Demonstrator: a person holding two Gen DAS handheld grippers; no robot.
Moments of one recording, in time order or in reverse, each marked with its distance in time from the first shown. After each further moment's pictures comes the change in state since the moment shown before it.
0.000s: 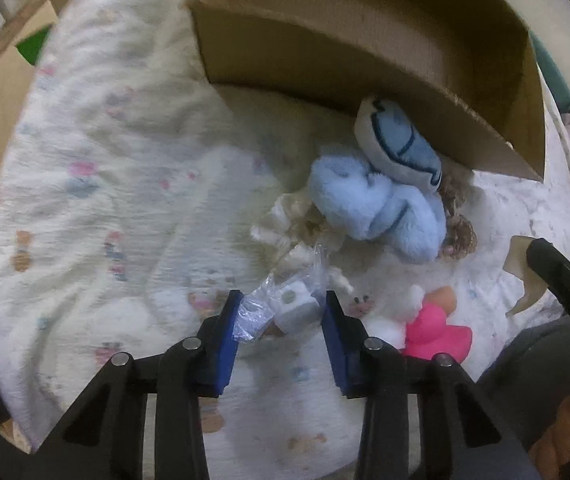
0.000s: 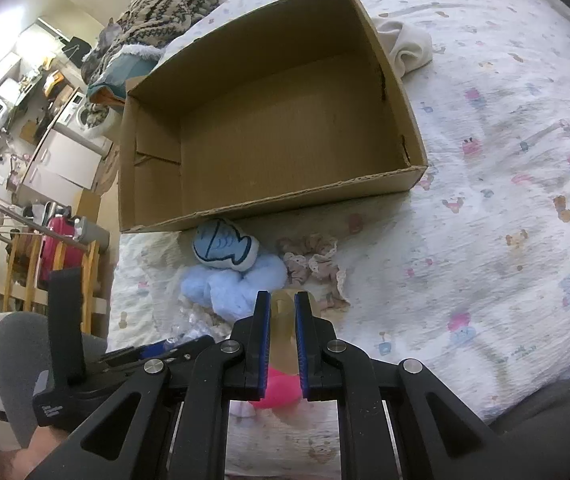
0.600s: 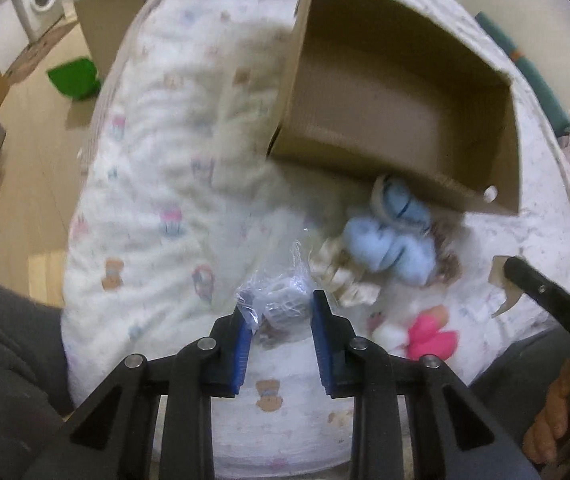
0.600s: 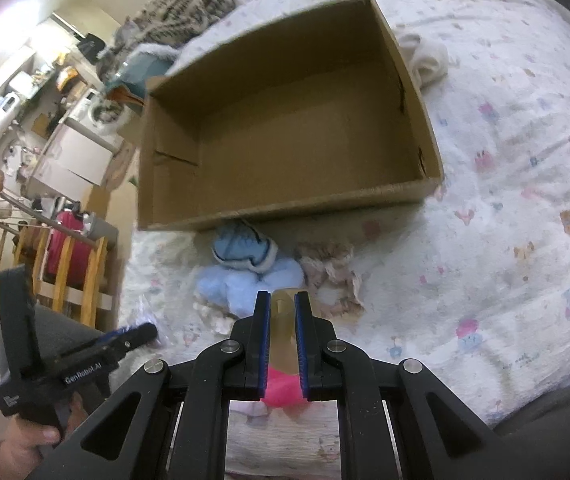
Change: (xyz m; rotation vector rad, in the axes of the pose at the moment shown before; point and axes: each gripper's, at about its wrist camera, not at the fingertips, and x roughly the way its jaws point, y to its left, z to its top) left arm -0.086 0.038 -0.005 0.000 -0.160 0.026; right arm -0.014 0.008 0.002 -0.043 -0.055 0.043
